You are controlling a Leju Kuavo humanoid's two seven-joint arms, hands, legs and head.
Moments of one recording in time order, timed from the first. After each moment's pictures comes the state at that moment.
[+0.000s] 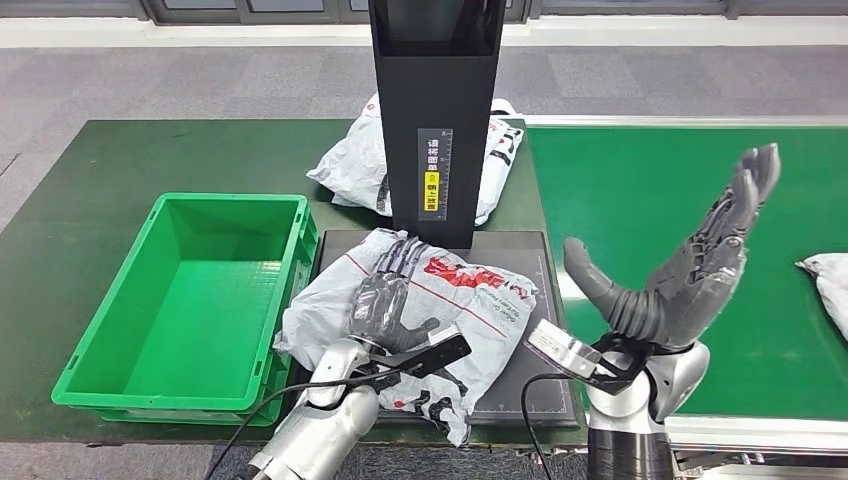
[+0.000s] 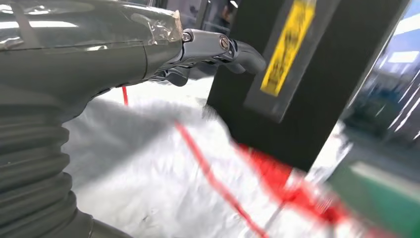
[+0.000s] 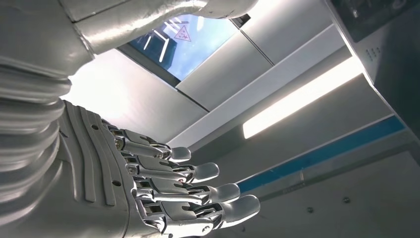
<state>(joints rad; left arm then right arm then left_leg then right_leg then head) -0.40 -0.34 -0.34 -0.73 -1.14 0.53 -0.22 -0.19 0.31 0.00 -1.68 0.87 -0.70 -0.70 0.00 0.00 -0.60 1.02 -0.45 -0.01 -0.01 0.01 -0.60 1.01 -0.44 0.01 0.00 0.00</state>
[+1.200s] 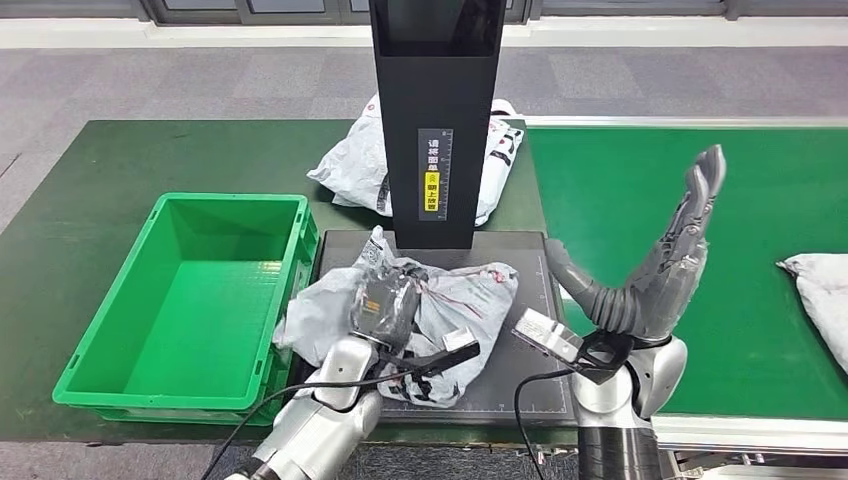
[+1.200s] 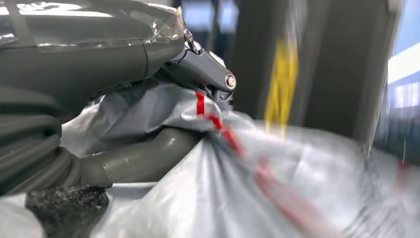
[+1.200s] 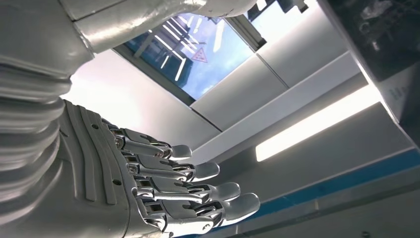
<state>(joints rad) -0.41 -0.34 -0.32 -0.77 -1.49 0.69 -0.04 -0.19 0.31 0.00 -1.59 0.90 -0.70 -0.67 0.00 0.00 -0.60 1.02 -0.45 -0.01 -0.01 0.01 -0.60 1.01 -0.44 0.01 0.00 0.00</state>
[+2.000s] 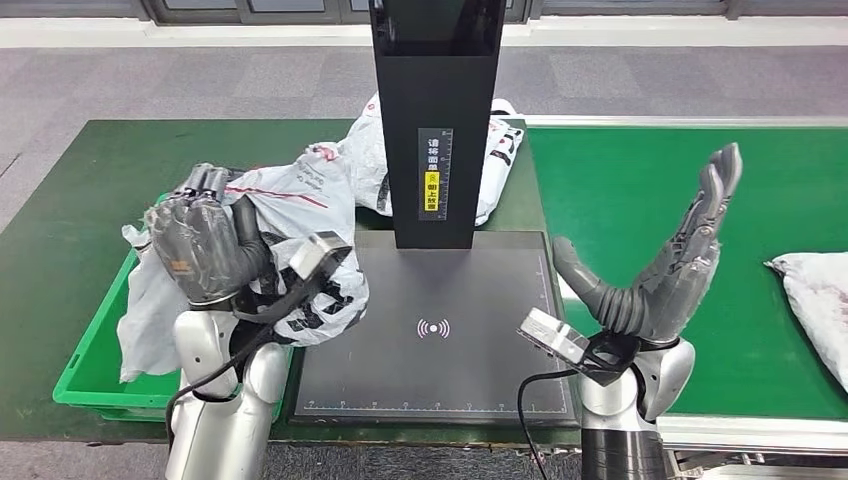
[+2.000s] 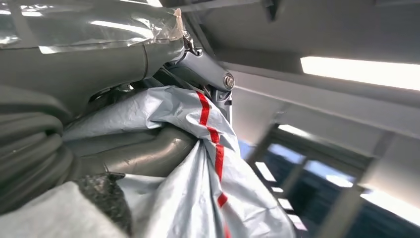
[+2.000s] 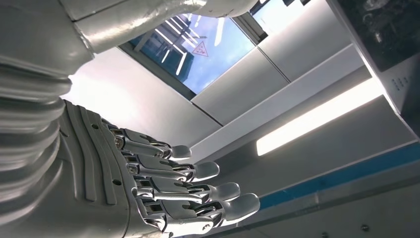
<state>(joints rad) -0.27 -0.28 -0.10 -1.57 -1.52 0.70 0.00 -0.19 0.31 0.00 -1.63 0.91 -0.70 -0.64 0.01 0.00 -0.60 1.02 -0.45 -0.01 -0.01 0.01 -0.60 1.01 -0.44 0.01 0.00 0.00</state>
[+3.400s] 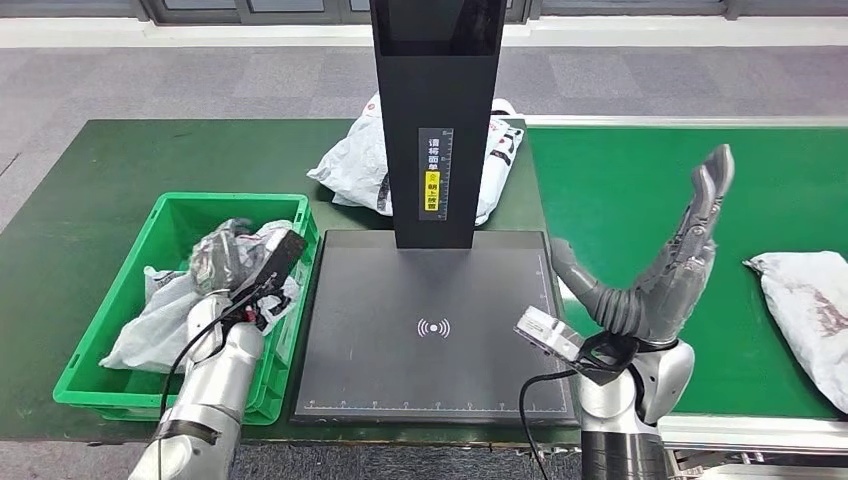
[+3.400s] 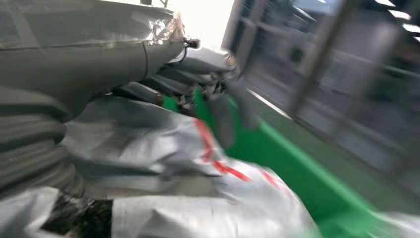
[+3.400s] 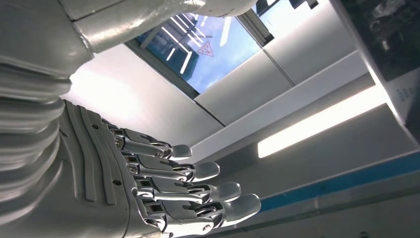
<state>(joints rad) -0.56 -0.21 0.37 -0.74 -1.26 0.53 -0.17 -0.18 0.31 0.00 -1.63 0.95 -0.70 -0.62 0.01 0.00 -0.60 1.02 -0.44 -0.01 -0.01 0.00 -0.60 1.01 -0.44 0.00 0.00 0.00</state>
